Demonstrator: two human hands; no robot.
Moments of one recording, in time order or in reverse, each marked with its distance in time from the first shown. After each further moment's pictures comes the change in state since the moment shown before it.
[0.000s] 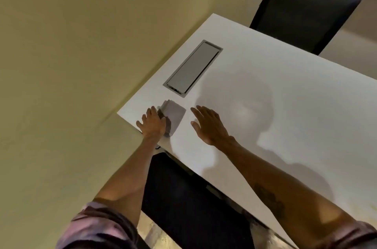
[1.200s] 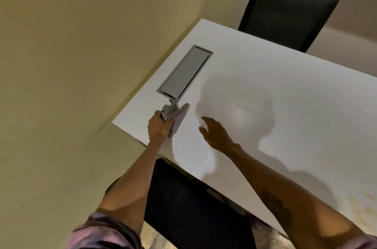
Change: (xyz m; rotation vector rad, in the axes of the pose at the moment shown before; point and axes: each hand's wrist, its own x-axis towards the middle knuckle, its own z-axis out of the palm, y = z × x) left_hand -0.005 0.029 0.006 -0.540 0.022 0.013; right_hand -0.030 0.019 -0.010 0.318 -0.090 0.263
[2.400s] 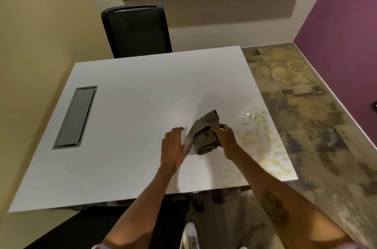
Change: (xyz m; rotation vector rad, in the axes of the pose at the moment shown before) left_hand -0.269 0.121 0.233 0.360 -0.398 0.996; right_hand -0.274 0.242 -0.088 1.205 0.812 0.686
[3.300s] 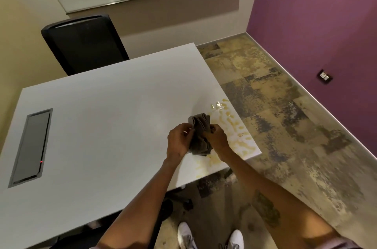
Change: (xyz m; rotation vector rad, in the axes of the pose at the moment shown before) left_hand 0.003 0.136 0.051 -0.307 -0.098 0.097; right_hand -0.032 0.040 -0.103 -0.096 0.147 -0.157
